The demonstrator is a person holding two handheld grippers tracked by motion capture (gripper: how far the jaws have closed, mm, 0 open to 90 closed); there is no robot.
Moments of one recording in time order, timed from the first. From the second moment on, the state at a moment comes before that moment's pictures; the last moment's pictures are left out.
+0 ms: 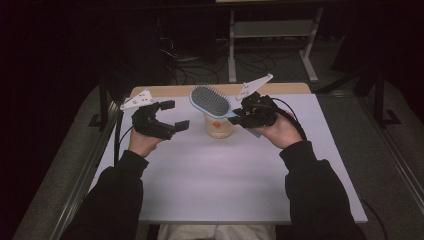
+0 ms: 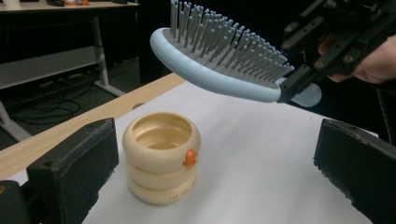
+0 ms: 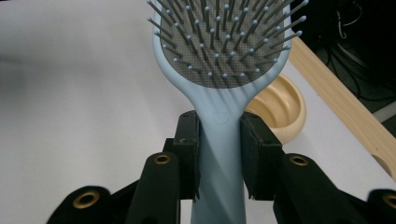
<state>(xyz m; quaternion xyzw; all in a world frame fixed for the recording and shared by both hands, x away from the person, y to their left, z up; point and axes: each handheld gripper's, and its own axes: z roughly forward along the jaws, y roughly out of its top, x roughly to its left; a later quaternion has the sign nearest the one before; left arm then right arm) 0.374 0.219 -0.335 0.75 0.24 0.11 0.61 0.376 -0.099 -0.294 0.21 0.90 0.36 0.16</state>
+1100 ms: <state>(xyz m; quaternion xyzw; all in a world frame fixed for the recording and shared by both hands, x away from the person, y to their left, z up) 0.405 0.170 -0.322 0.74 0.29 0.09 0.61 0.387 -0.095 -0.297 0.22 0.88 0.38 0.19</state>
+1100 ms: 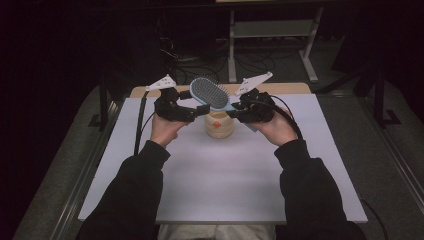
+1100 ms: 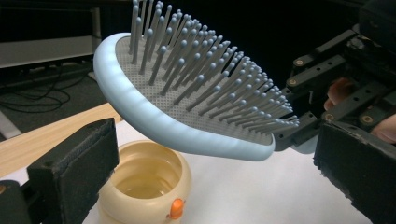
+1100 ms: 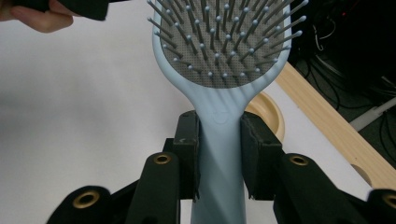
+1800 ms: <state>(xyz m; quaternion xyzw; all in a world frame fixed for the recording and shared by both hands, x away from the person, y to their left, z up) 0.417 0.156 -0.312 0.68 0.34 0.05 0.64 0.390 -0.096 -0.296 0.23 0.87 0.39 0.20</state>
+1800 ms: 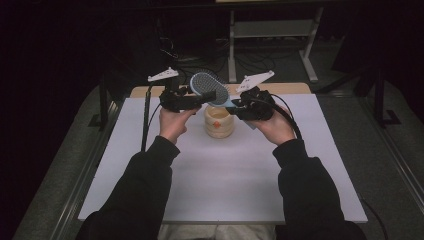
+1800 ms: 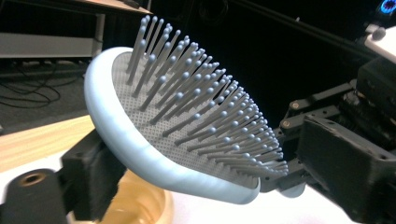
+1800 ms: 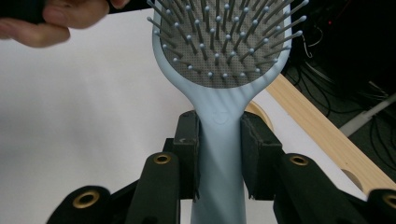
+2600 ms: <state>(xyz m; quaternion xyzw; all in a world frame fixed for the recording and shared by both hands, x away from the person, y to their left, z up) 0.427 0.159 -0.310 0.65 0.35 -0.03 0.67 0.396 -0.090 -0.304 0.23 0.87 0.39 0.21</state>
